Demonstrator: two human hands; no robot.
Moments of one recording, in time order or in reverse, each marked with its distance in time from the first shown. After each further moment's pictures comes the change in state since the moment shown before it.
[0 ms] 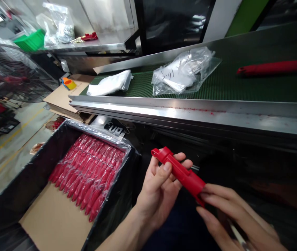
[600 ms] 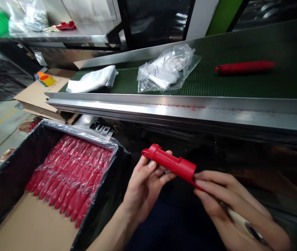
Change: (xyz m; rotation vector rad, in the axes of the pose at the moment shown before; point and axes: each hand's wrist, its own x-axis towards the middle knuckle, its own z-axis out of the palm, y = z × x) left_hand 0.007 -0.001 -0.011 0.089 -0.020 -0.052; right_hand 0.017 -0.007 -0.021 -0.016 0.028 0.127
